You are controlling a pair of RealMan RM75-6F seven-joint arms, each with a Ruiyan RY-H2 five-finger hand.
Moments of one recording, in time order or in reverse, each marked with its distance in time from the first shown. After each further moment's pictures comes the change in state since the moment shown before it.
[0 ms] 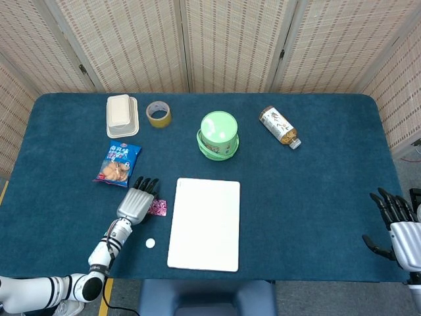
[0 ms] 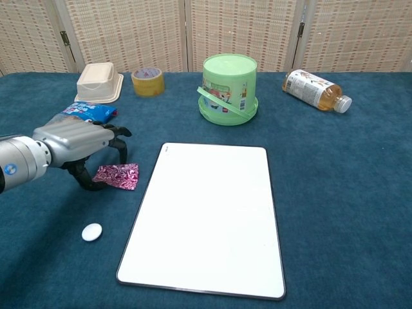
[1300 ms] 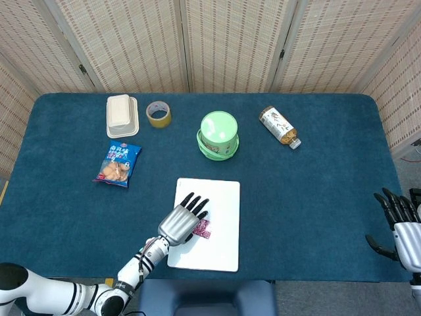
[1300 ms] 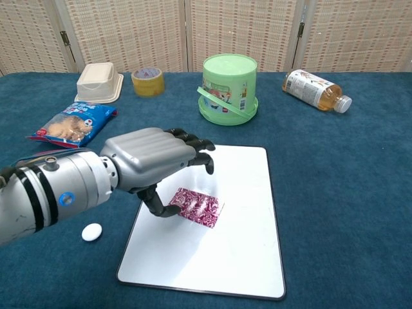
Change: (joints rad) left arm -0.097 -0.111 0.020 -0.173 0.108 0.038 0.155; right arm -0.007 0.002 0.005 0.000 0.015 0.000 0.002
